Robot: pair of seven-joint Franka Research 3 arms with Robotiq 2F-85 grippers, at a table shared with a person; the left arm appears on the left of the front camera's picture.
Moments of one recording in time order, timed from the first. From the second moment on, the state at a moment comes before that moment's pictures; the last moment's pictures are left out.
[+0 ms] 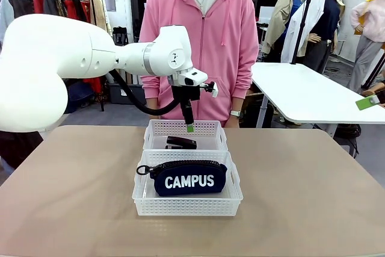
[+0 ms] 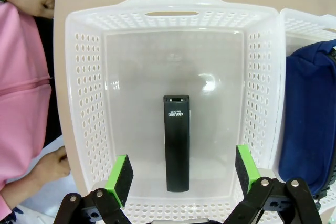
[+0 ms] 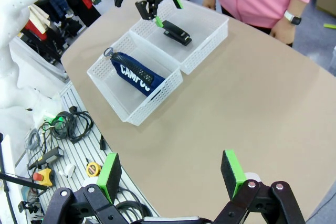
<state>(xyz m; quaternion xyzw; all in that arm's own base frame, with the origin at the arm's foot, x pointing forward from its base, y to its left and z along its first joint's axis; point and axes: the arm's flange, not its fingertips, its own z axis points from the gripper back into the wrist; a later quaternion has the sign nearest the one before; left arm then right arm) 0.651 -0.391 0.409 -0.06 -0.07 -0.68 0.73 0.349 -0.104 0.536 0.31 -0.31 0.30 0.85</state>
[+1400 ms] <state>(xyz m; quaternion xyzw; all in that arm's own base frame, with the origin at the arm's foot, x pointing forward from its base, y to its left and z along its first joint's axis) 0.505 -0.154 0.579 -0.09 -0.29 -0.48 0.82 0.349 -0.104 0.536 0.31 -0.31 0.30 0.85</state>
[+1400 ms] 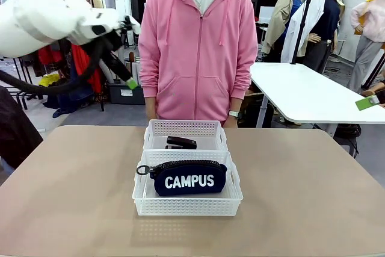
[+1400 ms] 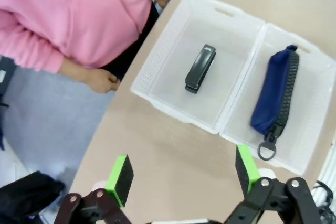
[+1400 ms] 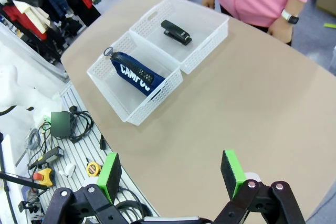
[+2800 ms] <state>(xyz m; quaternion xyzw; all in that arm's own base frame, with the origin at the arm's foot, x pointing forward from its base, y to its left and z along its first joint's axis) 0.358 0.002 0.575 -0.19 -0.35 -0.40 0.83 0.349 -0.104 0.536 0.31 -0.31 0.30 0.85</state>
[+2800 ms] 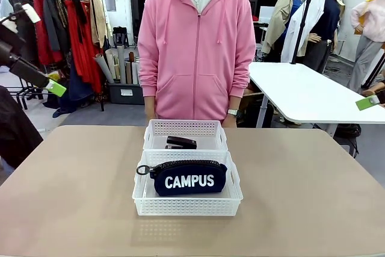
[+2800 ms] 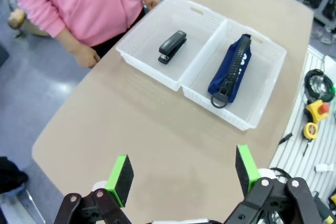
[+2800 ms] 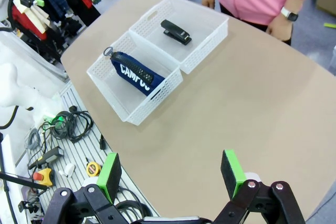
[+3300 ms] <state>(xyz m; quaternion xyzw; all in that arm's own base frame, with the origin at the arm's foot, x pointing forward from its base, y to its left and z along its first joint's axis) 0.342 0.013 0.572 -0.19 -0.37 -0.39 0.82 0.349 -0.104 0.536 0.31 -0.31 0.30 0.85</state>
